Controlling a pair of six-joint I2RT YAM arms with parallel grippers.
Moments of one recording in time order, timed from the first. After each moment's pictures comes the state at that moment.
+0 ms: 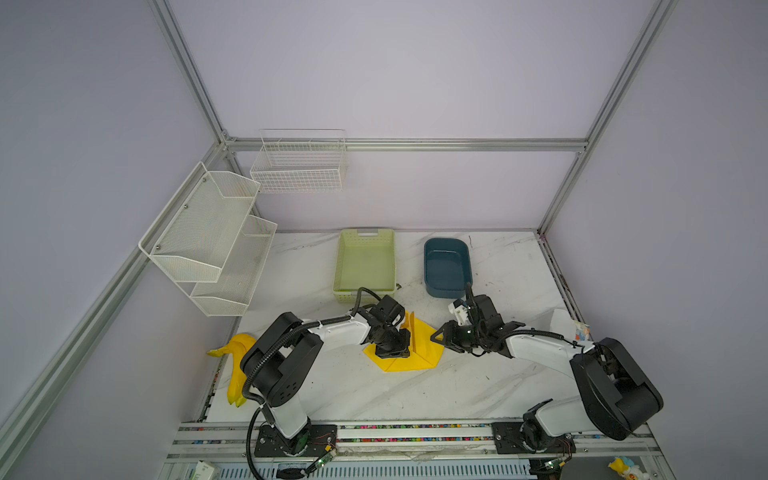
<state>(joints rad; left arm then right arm) -0.71 1.72 0.94 -0.38 0.43 -0.72 0.49 1.43 0.59 -0.09 -0.54 0.77</state>
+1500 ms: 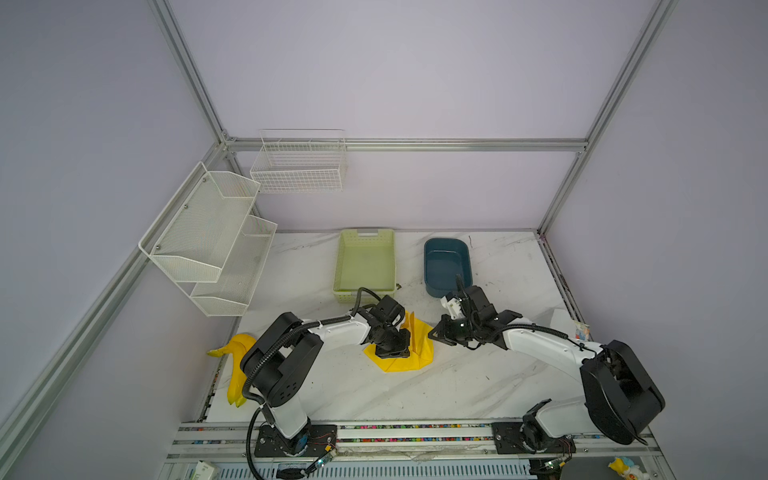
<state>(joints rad) -0.71 1.72 0.94 -0.38 0.43 -0.72 0.58 1.42 0.76 -0.26 -0.50 0.77</state>
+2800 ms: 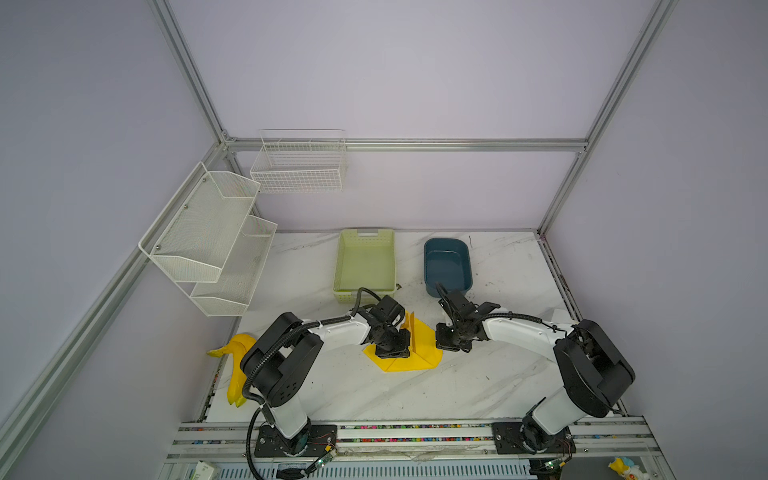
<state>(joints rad) -0.71 1.72 0.94 -0.38 0.43 -0.72 0.65 1.59 0.89 -0.55 -0.16 0.70</state>
